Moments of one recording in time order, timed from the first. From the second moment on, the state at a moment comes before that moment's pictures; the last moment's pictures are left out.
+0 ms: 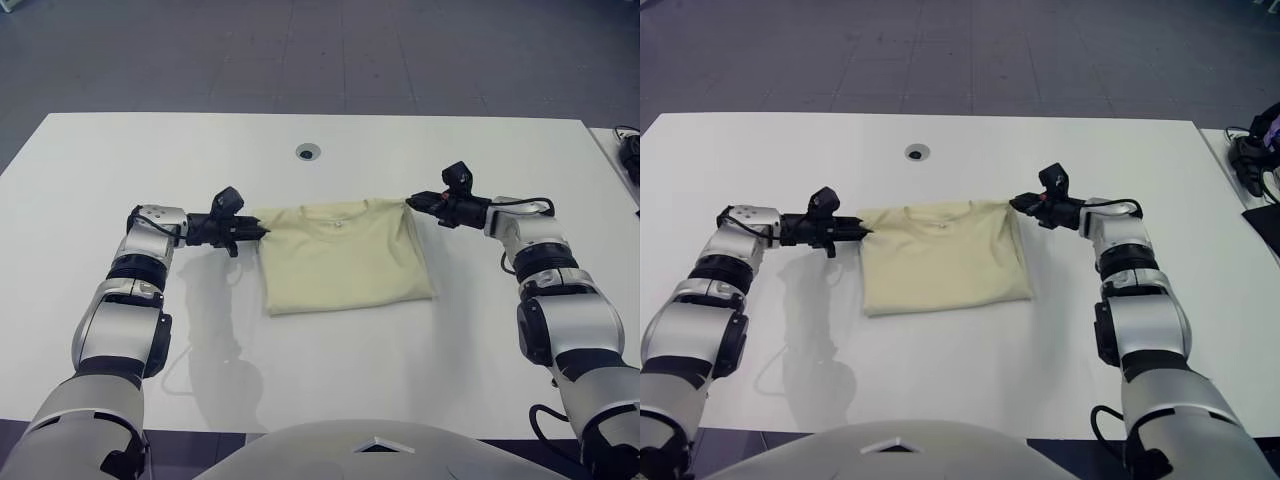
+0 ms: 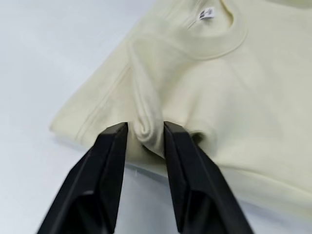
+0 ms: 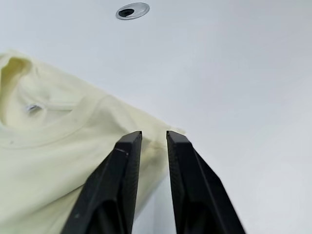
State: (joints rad) left arm -0.75 0.52 -0.14 1.10 -0.08 0.00 -1.16; right arm -0.83 -0.46 0.00 1.10 0.20 0.21 0.85
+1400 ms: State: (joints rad) left arm -0.08 0.73 -0.29 -0.10 0.16 -0.15 -0.82; right arm -0.62 -0.50 0.23 0.63 -0.33 -0.10 0.32
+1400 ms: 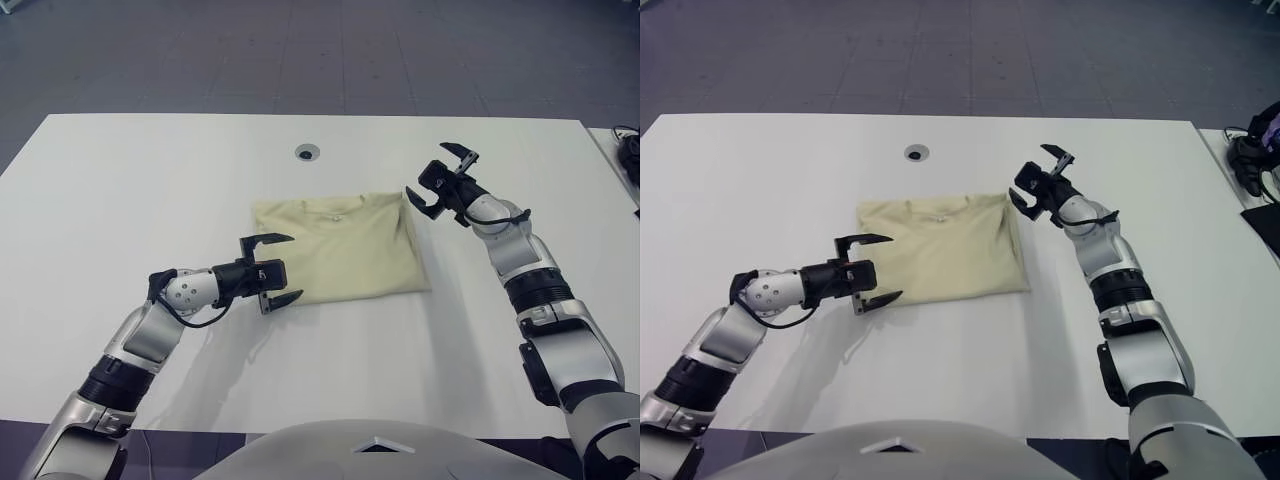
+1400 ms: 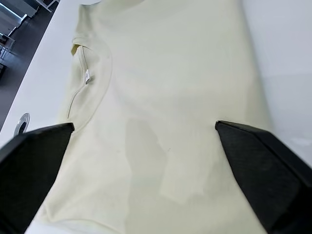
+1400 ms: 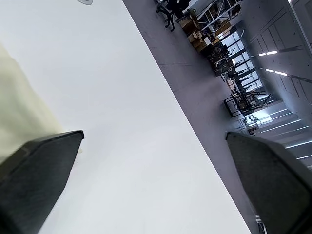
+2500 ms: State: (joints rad) left arm -0.67 0.79 -0.40 0.81 0.44 -0.82 -0.74; right arm -0.50 -0.69 0.42 0.16 -0.44 -0.06 0.90
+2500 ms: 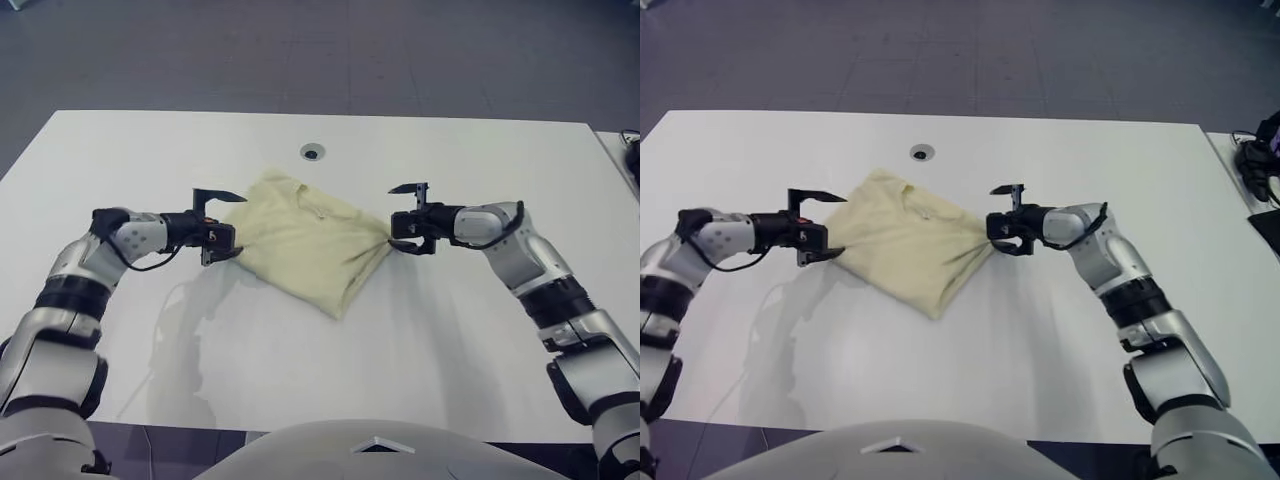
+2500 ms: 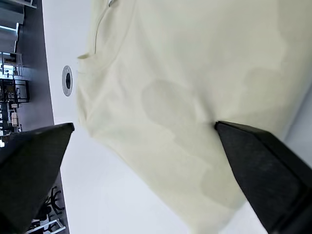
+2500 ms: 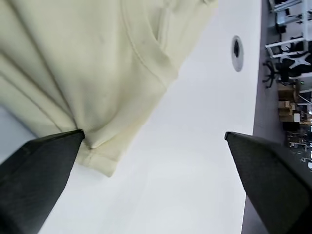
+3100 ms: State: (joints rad) left arm -1.08 0.53 -0.72 1.25 0.88 -0.94 -0.25; right arm -0.21 -0.79 0.40 -0.47 -0.24 0.42 1.18
